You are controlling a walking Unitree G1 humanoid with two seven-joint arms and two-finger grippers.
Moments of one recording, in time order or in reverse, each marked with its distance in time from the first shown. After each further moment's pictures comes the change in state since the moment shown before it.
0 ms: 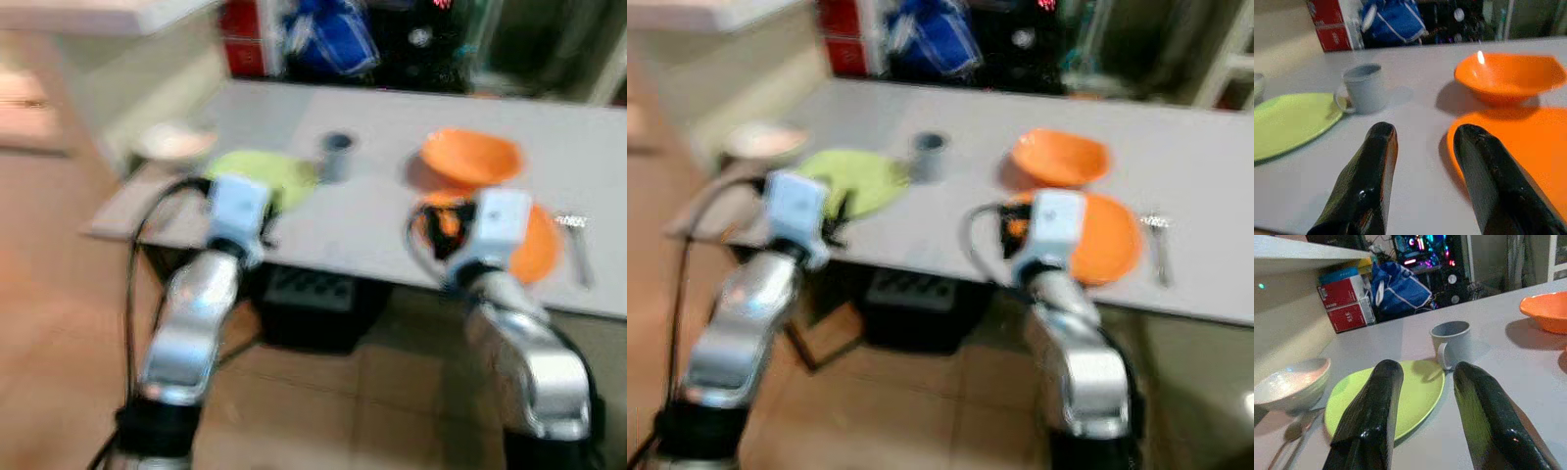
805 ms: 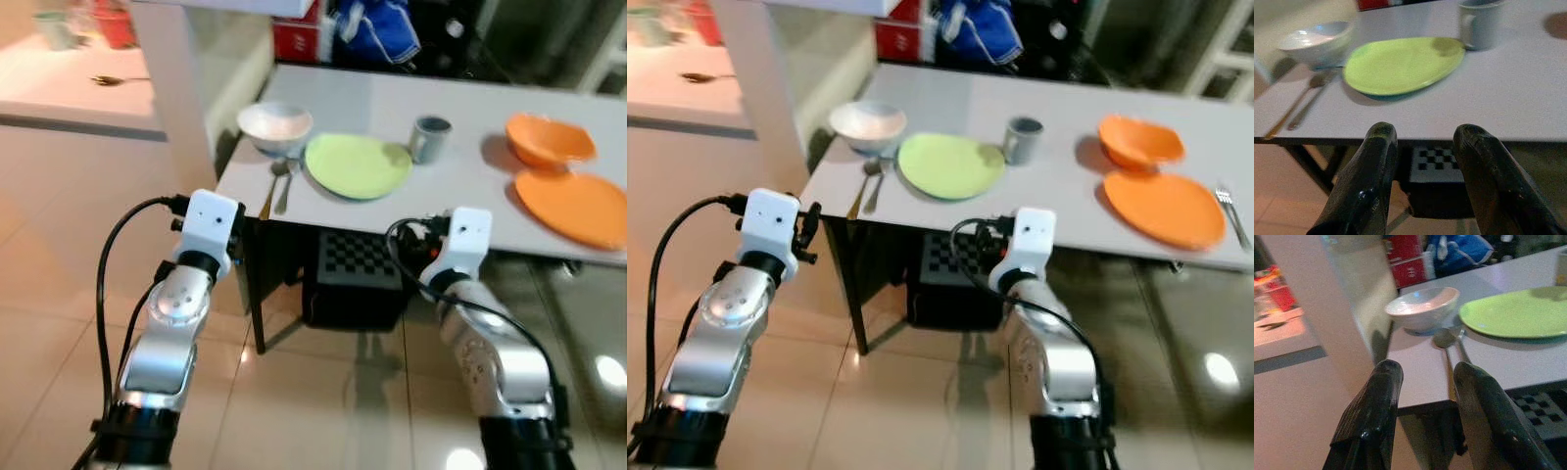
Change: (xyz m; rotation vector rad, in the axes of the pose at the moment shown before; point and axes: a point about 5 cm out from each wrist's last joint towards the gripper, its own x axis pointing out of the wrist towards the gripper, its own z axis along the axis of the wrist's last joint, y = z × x) left arm -0.010 0.025 -0.031 0.054 0.092 0.119; right arm 0.015 0.010 -0.028 0.064 0.085 0.053
